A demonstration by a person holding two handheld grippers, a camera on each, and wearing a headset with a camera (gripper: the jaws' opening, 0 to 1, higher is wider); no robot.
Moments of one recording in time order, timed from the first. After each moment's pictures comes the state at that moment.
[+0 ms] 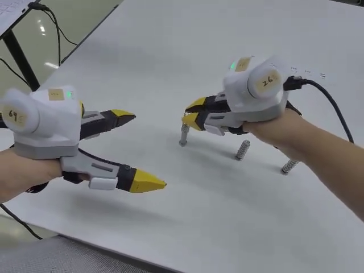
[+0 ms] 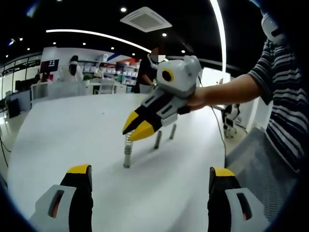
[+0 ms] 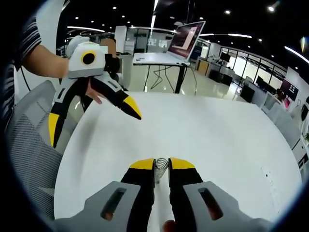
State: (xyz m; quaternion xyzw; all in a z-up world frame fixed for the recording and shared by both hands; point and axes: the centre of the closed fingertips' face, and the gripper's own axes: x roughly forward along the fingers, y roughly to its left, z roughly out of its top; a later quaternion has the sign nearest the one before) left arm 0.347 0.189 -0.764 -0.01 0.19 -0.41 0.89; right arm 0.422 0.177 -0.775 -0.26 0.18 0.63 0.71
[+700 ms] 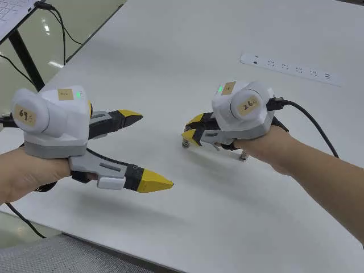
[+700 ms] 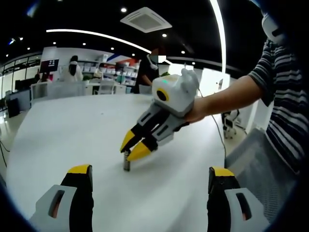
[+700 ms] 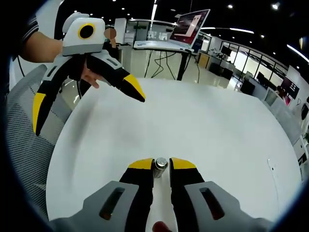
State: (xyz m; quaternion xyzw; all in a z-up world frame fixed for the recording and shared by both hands) left arm 0.350 0.182 -0.763 -0.01 0.19 -0.42 0.89; right arm 0.423 0.176 -0.816 -0.29 0.20 0.61 0.71
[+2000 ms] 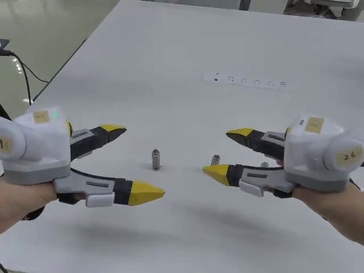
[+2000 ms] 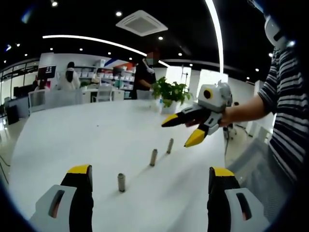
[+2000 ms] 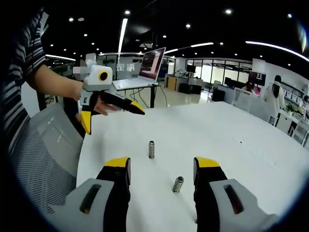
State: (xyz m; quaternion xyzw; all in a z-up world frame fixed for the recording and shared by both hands) left arm 0.366 0.149 -0.730 0.00 0.16 -0.42 0.89; right arm 0.394 0.041 -0.733 -0.13 0.14 0.54 0.82
